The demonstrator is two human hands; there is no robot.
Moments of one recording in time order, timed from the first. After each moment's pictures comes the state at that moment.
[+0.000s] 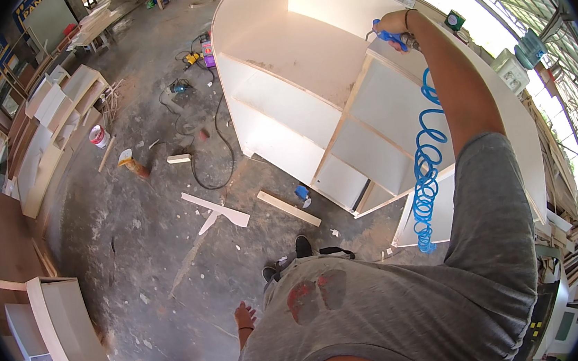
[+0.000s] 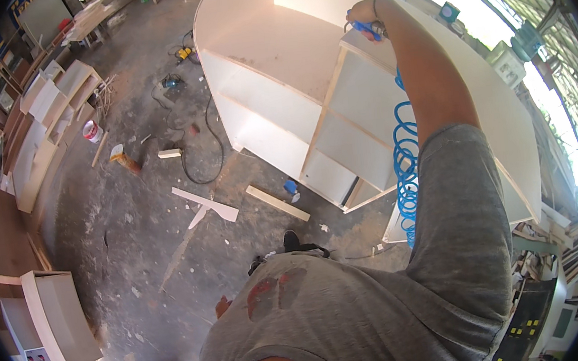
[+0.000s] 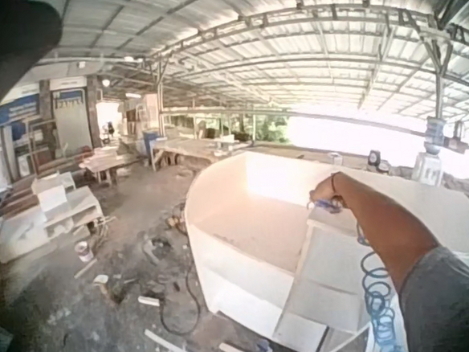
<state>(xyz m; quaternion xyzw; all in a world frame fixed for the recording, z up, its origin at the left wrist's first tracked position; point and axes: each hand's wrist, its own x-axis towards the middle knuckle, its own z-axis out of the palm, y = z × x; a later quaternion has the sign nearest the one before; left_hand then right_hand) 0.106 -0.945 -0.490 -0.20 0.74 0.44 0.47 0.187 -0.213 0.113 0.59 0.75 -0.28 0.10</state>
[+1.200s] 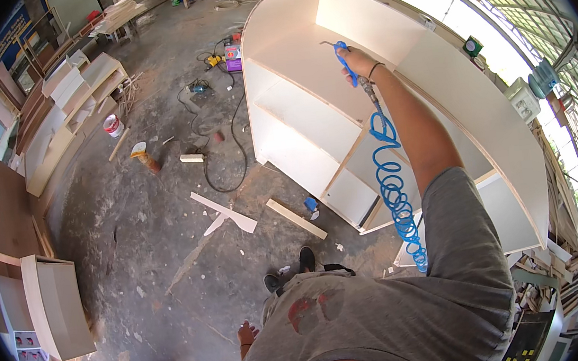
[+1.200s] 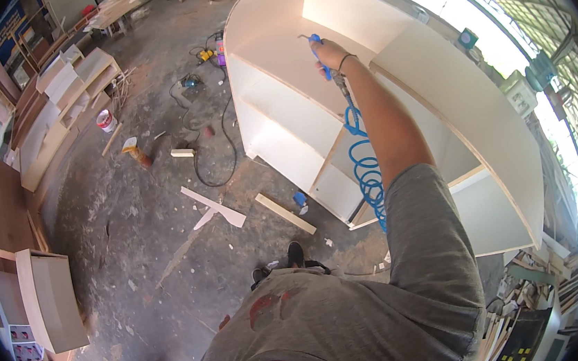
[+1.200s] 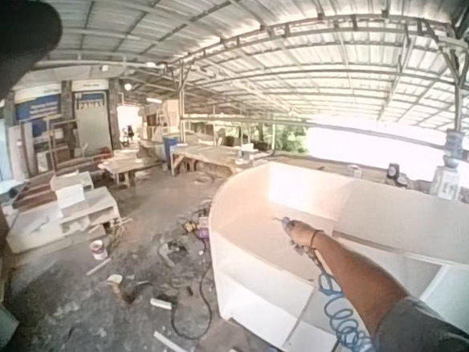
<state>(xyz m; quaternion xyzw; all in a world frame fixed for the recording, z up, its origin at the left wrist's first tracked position) 0.140 -1.019 -0.502 -0.26 0.65 0.51 0.50 0.078 -0.263 0.003 0.44 0.75 -0.47 -0.15</state>
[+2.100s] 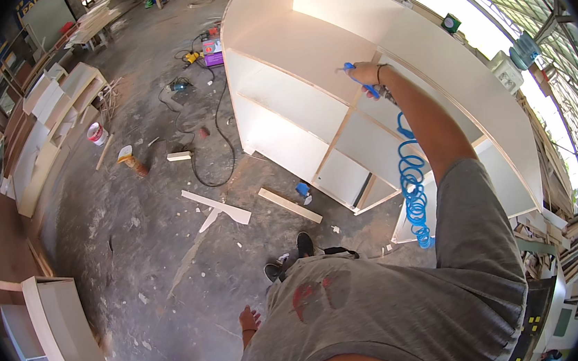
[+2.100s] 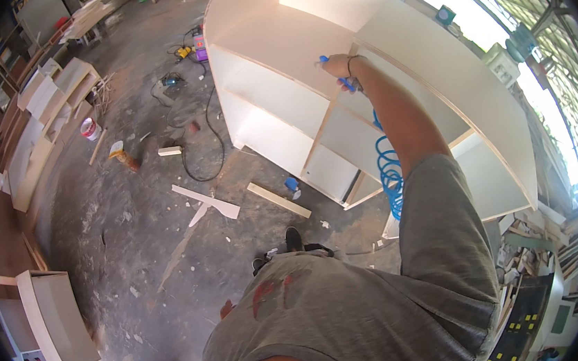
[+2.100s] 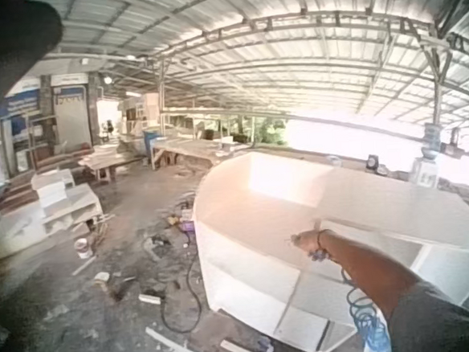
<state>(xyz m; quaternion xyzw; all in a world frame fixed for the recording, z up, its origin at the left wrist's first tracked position) 0.111 -0.980 -0.475 -0.25 0.71 0.46 0.48 0.153 -0.293 -0.012 0.52 0.77 -0.35 0.07</state>
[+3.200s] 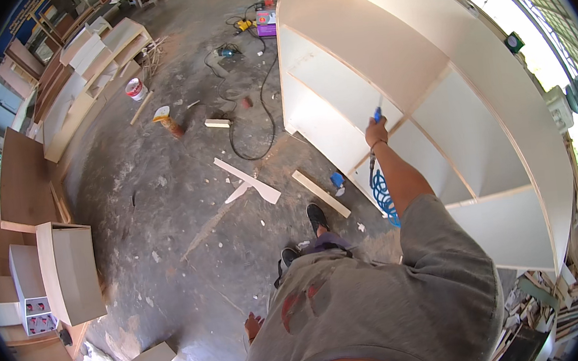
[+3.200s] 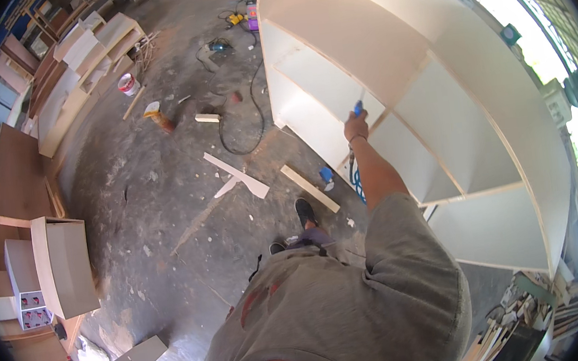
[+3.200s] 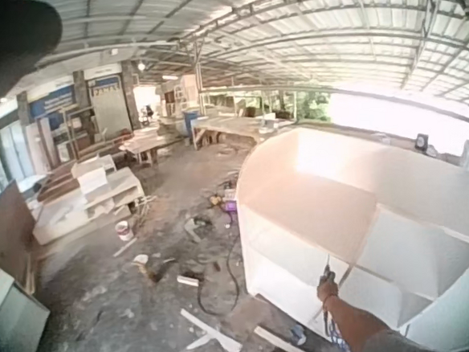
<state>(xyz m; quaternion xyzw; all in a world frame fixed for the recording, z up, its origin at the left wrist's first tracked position) 0.177 -1.089 -0.561 -0.38 0.65 0.56 0.36 0.110 -0.297 -0.319 0.64 0.69 -0.28 -0.20</state>
